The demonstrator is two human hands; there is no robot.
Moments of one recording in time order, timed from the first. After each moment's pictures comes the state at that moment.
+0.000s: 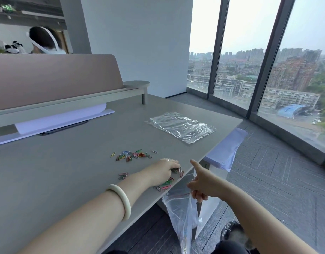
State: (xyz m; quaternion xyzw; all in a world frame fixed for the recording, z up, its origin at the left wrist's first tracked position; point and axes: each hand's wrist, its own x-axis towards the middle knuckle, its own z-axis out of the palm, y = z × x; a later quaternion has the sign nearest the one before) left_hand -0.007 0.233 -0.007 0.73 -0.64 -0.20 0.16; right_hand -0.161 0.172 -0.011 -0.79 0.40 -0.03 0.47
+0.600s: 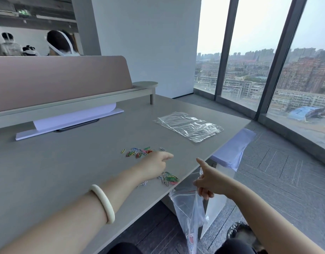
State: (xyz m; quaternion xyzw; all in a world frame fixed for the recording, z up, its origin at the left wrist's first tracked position) left_hand 0.006 0.282 0.024 0.77 -0.55 -0.23 0.24; right_hand -0.163 0.180 -0.008 -0.80 0.39 -0.02 0.46
